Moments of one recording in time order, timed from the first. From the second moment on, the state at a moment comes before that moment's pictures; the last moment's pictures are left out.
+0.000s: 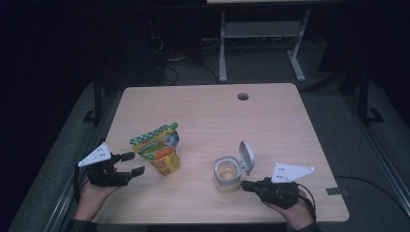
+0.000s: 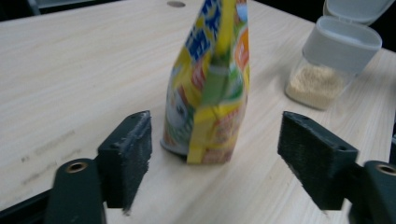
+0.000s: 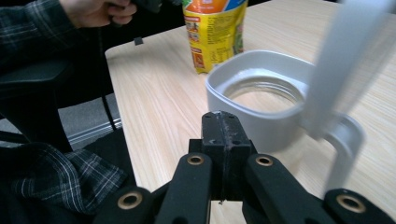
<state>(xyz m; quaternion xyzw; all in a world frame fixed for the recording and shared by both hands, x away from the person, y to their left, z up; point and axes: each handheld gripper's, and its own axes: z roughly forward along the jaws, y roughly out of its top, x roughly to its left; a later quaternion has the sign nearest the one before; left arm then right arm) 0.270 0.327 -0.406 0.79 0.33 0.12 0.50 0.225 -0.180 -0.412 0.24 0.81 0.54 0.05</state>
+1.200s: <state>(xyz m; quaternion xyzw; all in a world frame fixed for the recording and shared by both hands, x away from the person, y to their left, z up) 0.252 0.306 -0.436 0.81 0.32 0.11 0.49 0.259 -0.203 -0.401 0.30 0.75 0.57 0.14</state>
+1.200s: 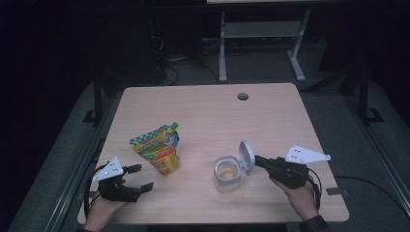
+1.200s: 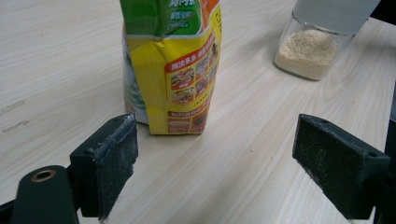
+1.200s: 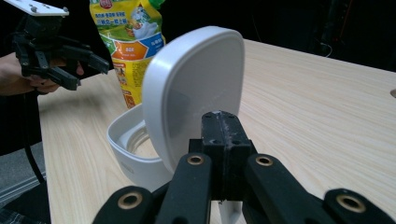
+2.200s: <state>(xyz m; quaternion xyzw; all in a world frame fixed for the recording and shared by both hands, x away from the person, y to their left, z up) 0.251 0.307 -0.436 0.80 0.32 0.11 0.49 0.265 -0.173 -0.395 0.27 0.77 0.57 0.13</state>
